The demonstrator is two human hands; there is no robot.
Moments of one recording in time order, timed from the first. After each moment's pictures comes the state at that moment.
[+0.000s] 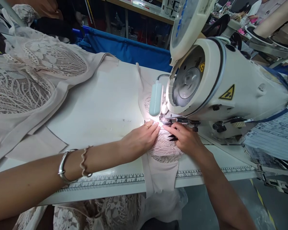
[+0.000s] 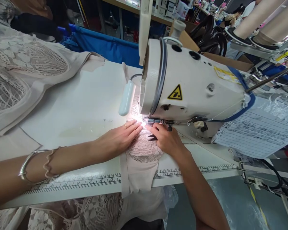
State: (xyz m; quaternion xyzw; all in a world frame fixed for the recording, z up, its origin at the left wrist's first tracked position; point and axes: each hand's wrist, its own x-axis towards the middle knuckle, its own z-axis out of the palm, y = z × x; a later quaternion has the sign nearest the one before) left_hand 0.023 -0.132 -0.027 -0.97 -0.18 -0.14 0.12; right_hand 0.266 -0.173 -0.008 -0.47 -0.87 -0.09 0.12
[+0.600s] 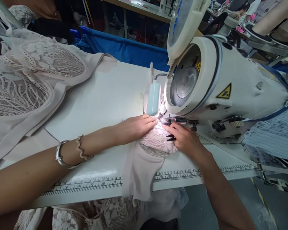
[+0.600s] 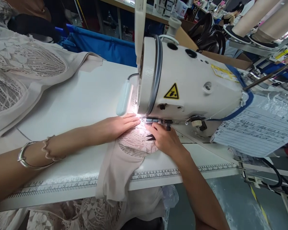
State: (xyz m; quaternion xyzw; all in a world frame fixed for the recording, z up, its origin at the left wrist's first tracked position) left_hand 0.004 -0.085 -0.012 -0.97 -0.15 -0.13 -0.11; right_hand 0.264 -0.175 -0.010 -0.49 -0.86 -0.09 0.10
